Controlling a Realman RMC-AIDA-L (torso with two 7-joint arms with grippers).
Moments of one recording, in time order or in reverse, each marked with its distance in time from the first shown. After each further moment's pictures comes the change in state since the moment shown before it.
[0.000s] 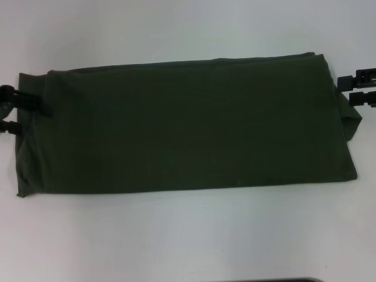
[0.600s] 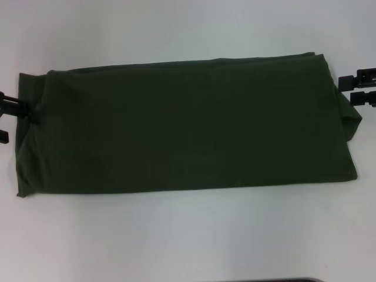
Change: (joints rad) left arm -0.008 0.015 0.013 0.007 0.061 0.026 -0.064; right arm -0.001 -0.002 -0.002 0.000 0.000 0.003 0.000
